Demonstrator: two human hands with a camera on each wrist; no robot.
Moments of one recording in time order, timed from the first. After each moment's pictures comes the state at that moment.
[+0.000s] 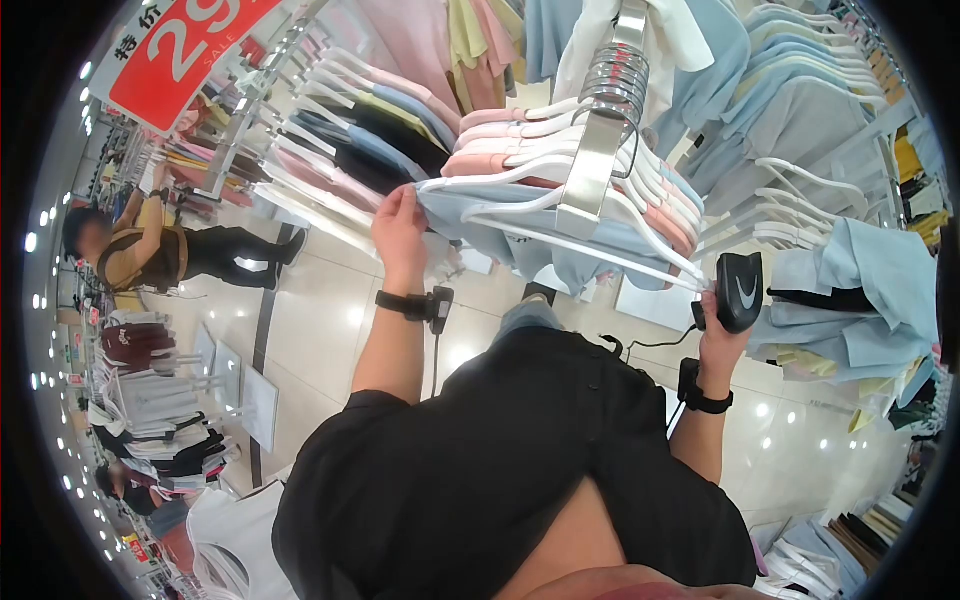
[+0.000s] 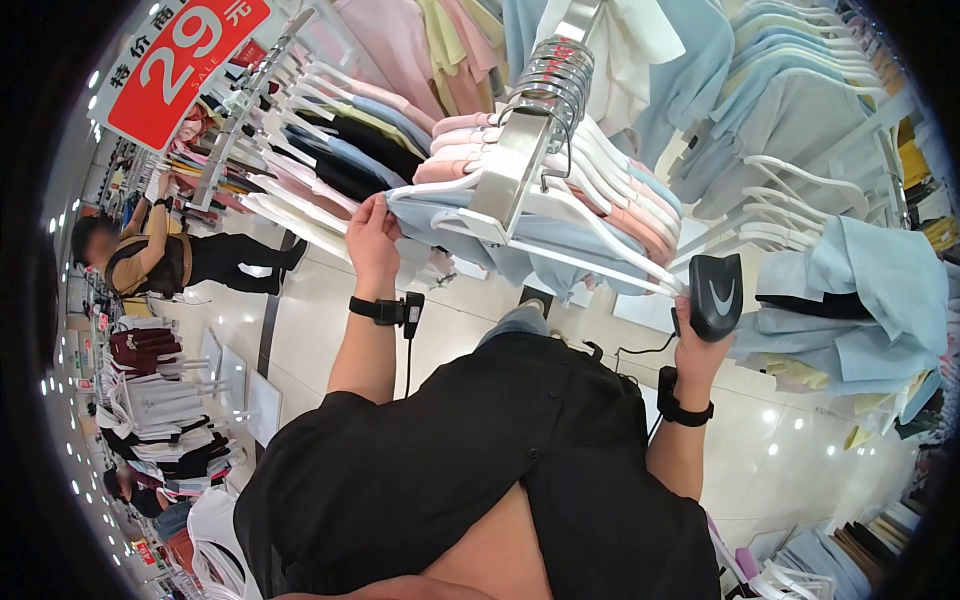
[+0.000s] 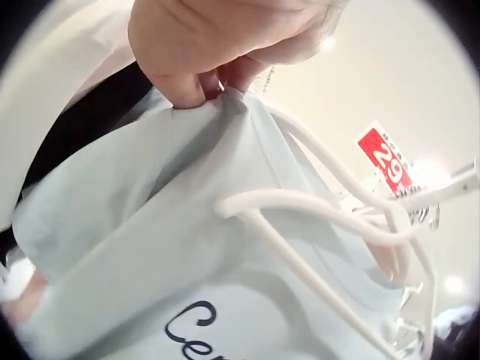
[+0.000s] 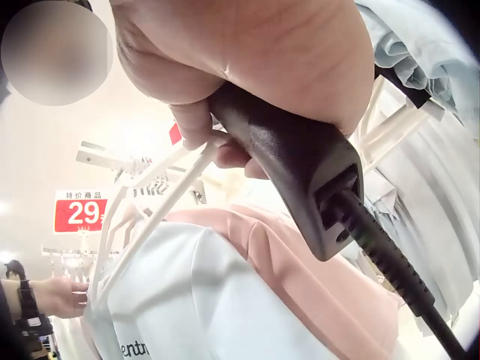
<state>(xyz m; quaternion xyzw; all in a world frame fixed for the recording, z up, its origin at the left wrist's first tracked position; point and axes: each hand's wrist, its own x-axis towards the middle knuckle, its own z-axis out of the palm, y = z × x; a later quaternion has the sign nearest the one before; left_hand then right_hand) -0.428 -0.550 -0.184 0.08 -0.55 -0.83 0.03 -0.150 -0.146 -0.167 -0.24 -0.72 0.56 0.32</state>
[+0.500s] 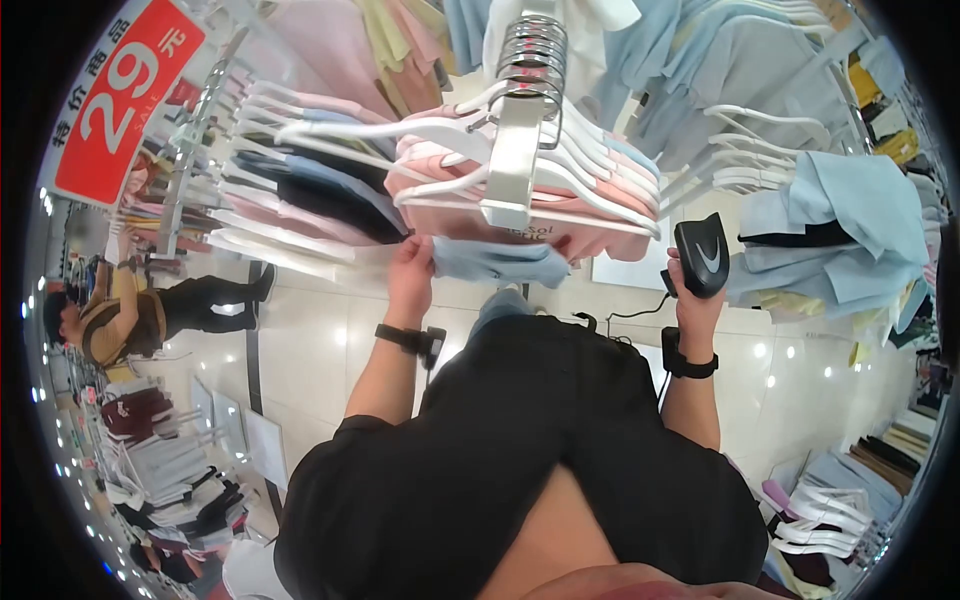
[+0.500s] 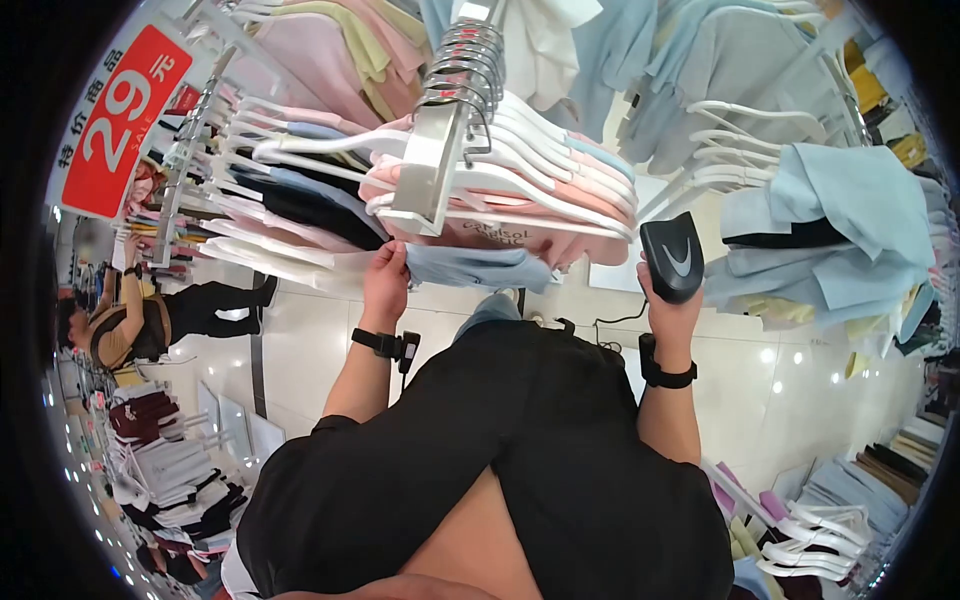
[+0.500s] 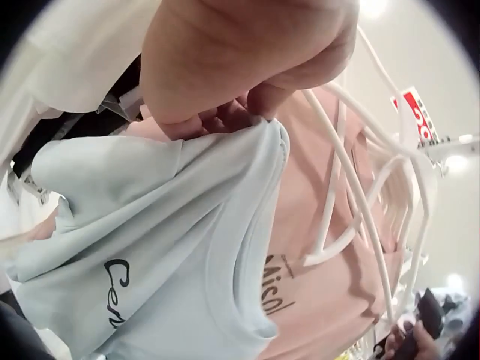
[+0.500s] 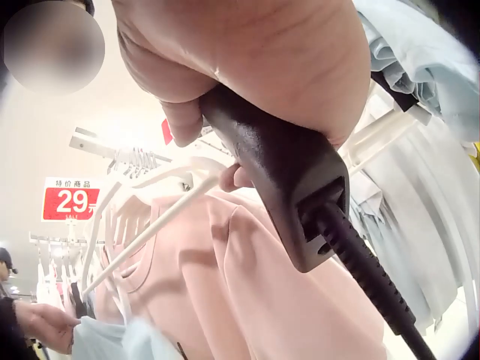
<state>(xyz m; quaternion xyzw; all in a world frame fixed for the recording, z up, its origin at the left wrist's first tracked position) -0.385 -0.533 -0.272 0.05 -0.57 -0.79 -0.21 -0.146 -0.158 -0.158 -0.26 -0.71 0.57 0.32</state>
